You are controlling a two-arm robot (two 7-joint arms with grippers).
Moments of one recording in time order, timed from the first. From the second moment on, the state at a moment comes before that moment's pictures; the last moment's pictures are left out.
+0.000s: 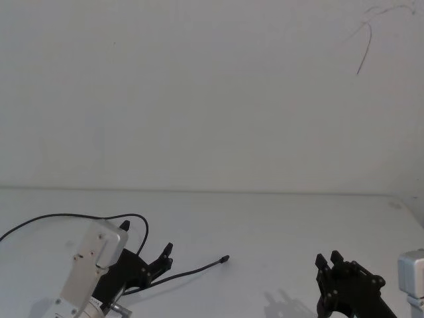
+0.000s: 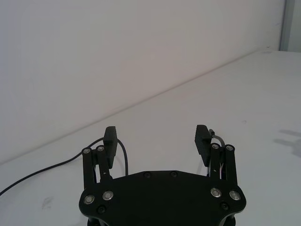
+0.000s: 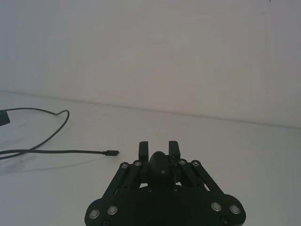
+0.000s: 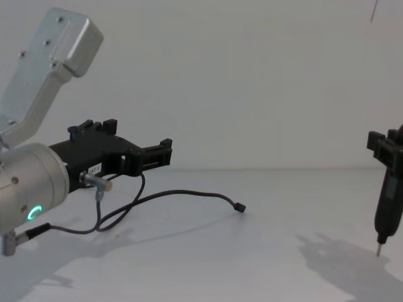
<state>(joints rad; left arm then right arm) -0.24 0.38 0.45 -1.63 -0.20 0.01 -0.01 -0.01 0.34 -0.23 -1.77 0.29 0.03 0.07</state>
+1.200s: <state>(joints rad) -0.31 0.39 0.44 -1.59 -0.31 0.03 -0.21 -0.01 0.34 -0.23 -1.77 0.29 0.03 0.07</state>
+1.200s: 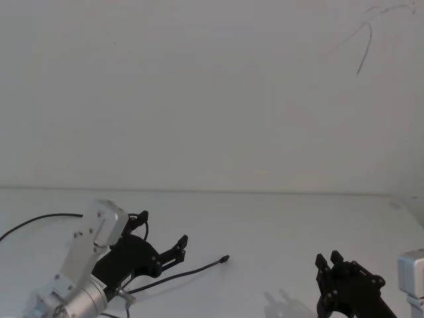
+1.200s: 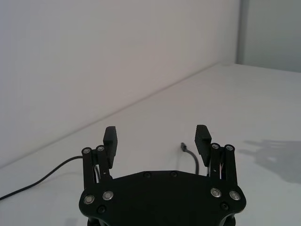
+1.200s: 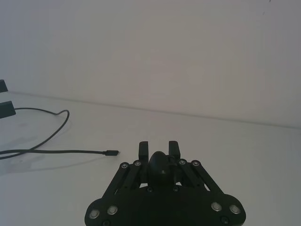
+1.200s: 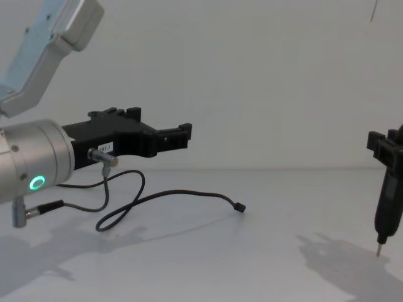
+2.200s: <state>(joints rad) -0.55 0.50 0.59 -1.37 -0.34 0.07 -0.70 -0.01 0.34 -0.23 -1.77 0.29 0.03 0.07</state>
